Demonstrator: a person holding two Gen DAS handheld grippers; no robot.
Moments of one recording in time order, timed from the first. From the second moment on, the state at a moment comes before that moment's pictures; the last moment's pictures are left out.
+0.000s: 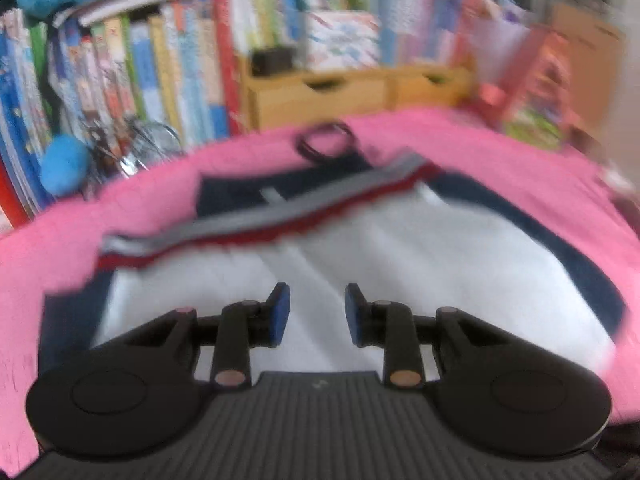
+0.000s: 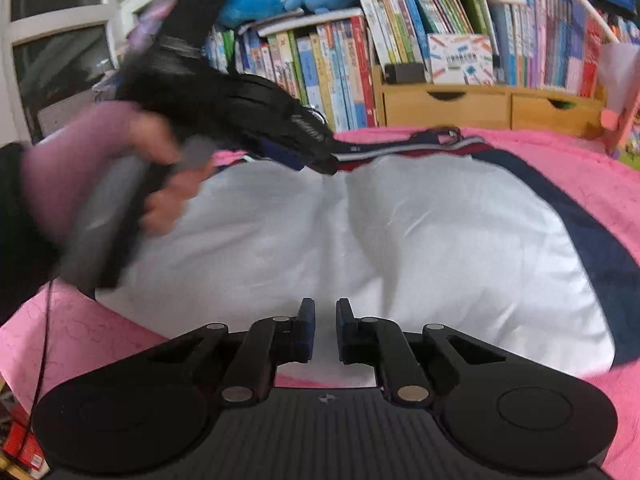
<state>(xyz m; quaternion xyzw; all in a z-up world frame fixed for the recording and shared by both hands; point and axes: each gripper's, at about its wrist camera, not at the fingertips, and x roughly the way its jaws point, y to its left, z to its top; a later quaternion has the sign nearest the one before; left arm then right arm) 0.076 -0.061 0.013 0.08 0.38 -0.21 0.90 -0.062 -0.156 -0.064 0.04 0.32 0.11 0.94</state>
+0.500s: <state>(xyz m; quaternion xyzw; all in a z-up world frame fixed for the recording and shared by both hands) 0.126 -0.080 -0.023 0.07 0.42 -0.16 0.89 -0.061 -0.143 -0.073 0.06 0.32 0.06 0.94</state>
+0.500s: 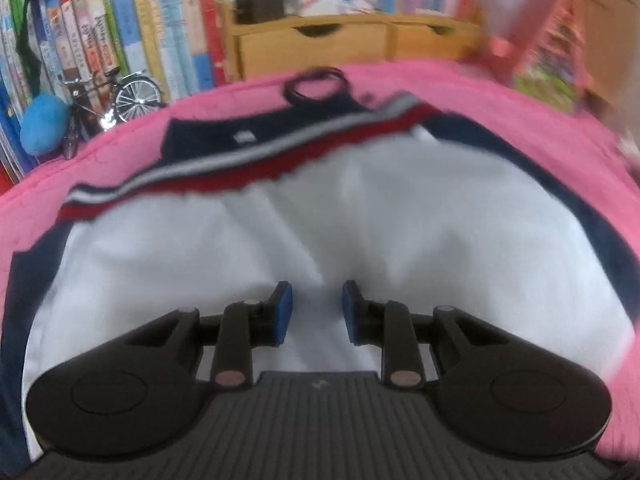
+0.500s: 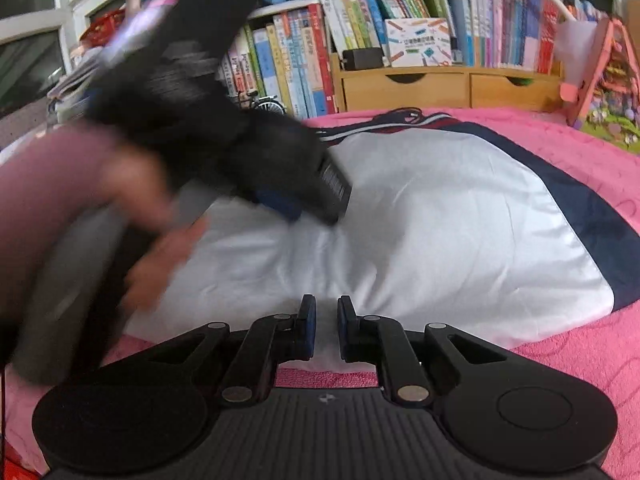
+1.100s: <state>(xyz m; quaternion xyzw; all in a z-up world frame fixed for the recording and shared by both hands) 0.179 -0.098 -0.028 0.09 0.39 -0.10 0.91 -0.065 -0.142 -0.073 0.04 0.31 0.07 0.95</state>
